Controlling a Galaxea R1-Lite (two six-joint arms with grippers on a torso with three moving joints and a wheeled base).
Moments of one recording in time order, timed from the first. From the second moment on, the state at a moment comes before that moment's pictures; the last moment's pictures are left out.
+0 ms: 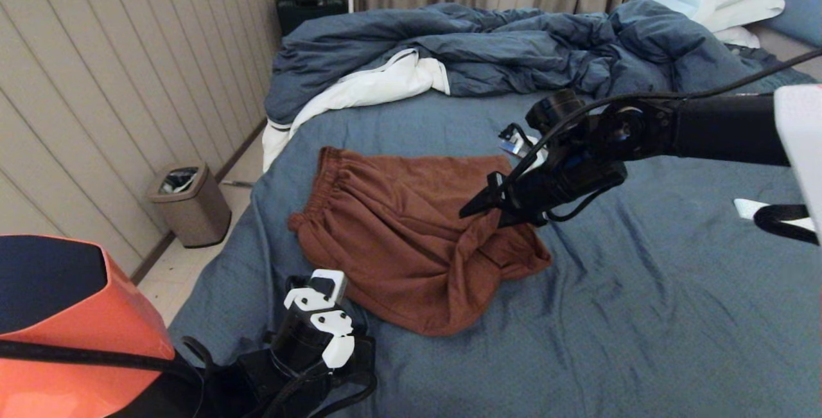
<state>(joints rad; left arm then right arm) -0.84 1.98 -0.49 -0.88 0.34 -0.44 0.32 2.10 -1.86 0.62 0.47 0.35</state>
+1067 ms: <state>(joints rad) -0.84 1.98 -0.49 -0.89 0.34 -0.44 0.31 1.89 -1.27 0.38 0.51 0.29</state>
